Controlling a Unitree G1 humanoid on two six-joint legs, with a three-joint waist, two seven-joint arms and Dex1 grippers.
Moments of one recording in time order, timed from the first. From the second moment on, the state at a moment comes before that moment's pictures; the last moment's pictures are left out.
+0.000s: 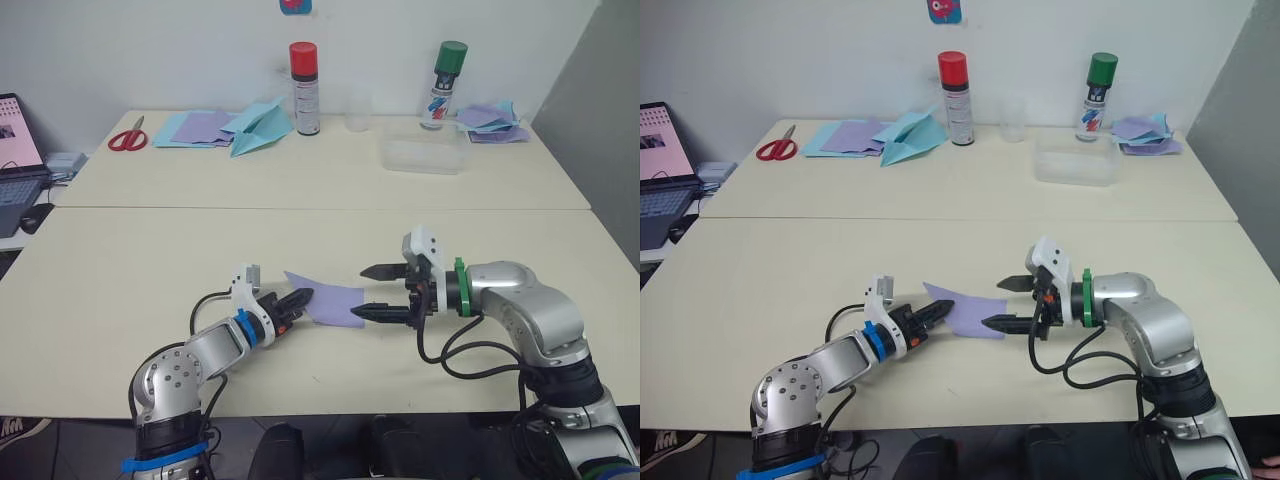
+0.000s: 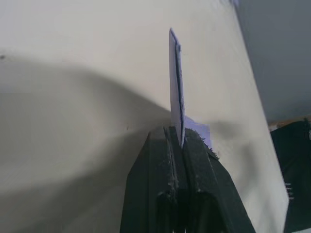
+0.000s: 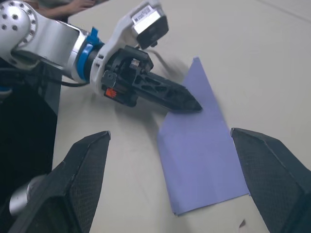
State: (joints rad) left arm -0.19 0.17 0.31 -0.22 -0.99 1.15 -0.10; right arm -0.45 -0.46 0.14 -0.32 0.34 0.86 1.05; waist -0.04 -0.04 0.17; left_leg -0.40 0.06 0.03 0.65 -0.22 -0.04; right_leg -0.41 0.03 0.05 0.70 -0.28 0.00
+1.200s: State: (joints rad) left arm -0.20 0.82 0.10 -0.29 -0.68 0.68 -0.72; right arm -0.40 -0.53 0.30 -0.13 0.22 0.26 1.08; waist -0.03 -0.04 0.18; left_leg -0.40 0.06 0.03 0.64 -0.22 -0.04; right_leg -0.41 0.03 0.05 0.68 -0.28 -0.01
